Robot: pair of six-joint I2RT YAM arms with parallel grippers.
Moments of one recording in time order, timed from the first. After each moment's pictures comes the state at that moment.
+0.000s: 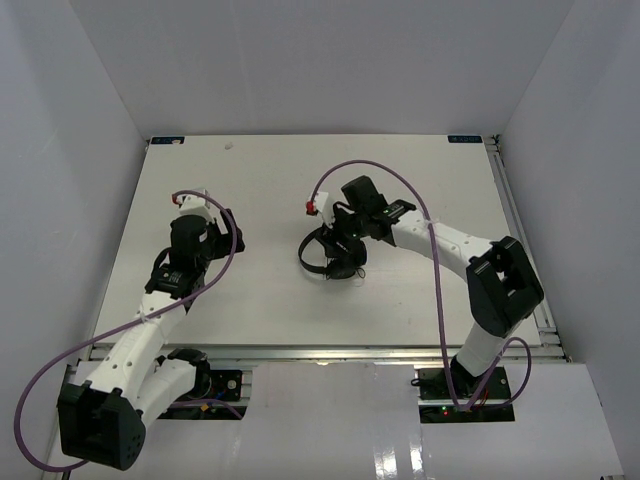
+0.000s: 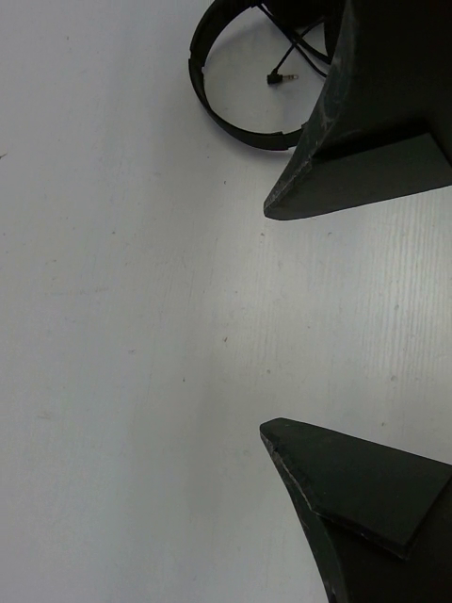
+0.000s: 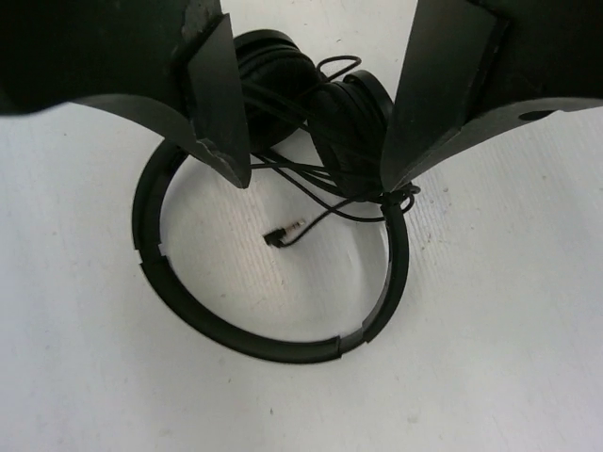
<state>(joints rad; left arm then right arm) -0.23 0.91 0.65 -0.19 -0.18 -0.31 0.69 1.70 1.25 -0.40 -0.39 -0.47</state>
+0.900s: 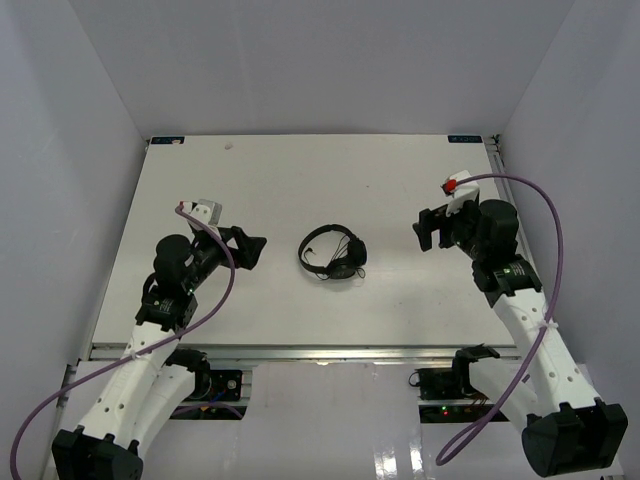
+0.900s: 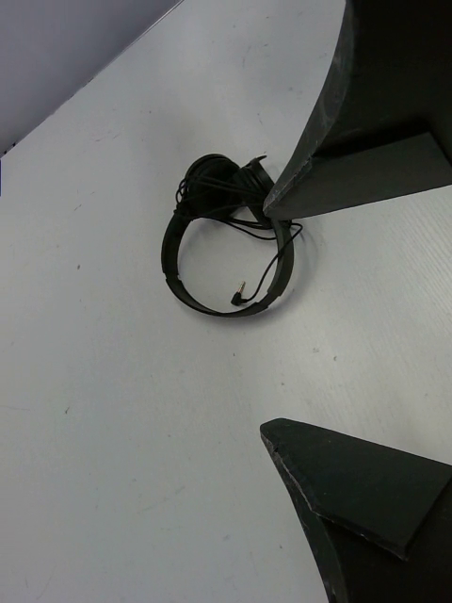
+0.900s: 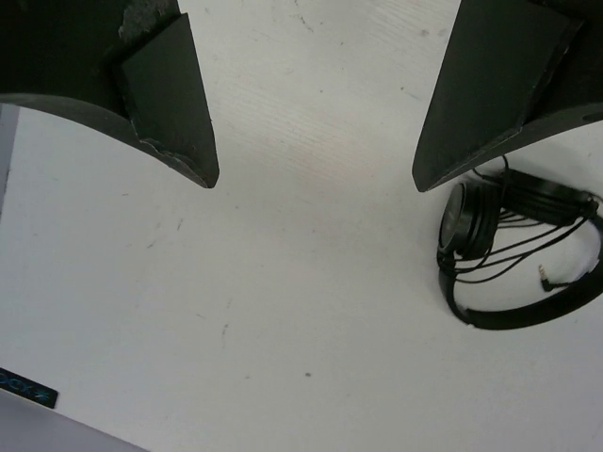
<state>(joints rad) -0.24 0.69 0.55 -0.02 0.29 -0.23 0.19 0.88 0.79 -0.26 -0.26 -0.19</state>
